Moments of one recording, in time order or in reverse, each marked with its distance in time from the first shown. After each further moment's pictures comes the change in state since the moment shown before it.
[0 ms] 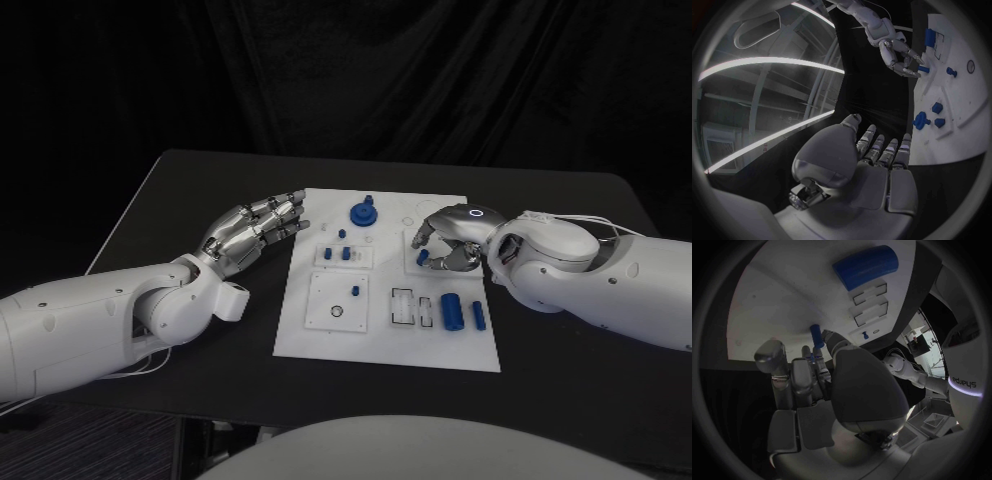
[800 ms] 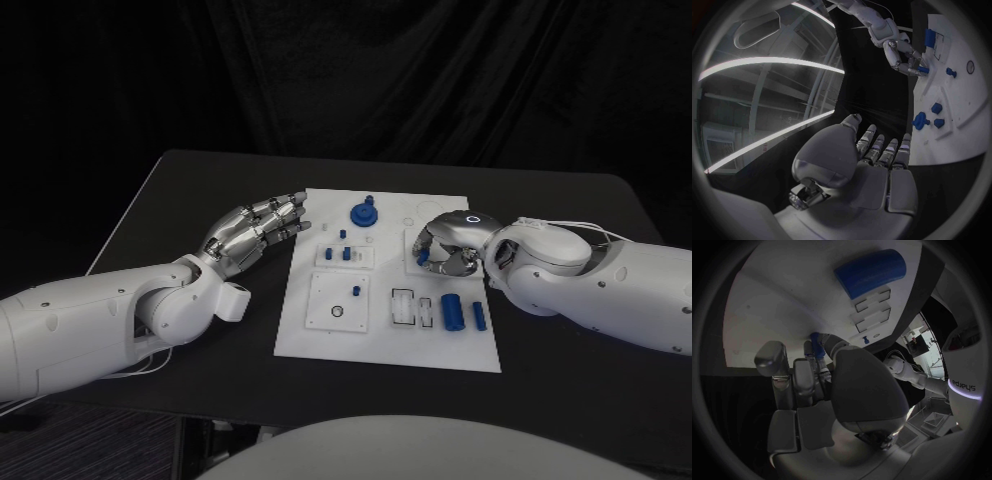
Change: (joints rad) left arm -0.004 0.003 0.000 -0.004 0.000 0.002 0.000; left_hand 0.000 0.000 0.004 -0.004 0.000 0.004 0.004 0.000 0.001 0.000 0.000 0.004 0.001 0.000 0.000 0.000 0.000 0.000 0.004 0.004 0.000 0.000; right arm -0.027 0.025 0.000 -0.047 0.003 -0.010 0.033; right_hand -0.010 -0.010 0.121 -0.027 0.020 0.039 0.003 0.011 0.018 0.163 -0.031 -0.047 0.001 0.013 -0.026 0.000 0.015 0.000 0.014 -0.025 0.028 0.000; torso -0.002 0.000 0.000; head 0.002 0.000
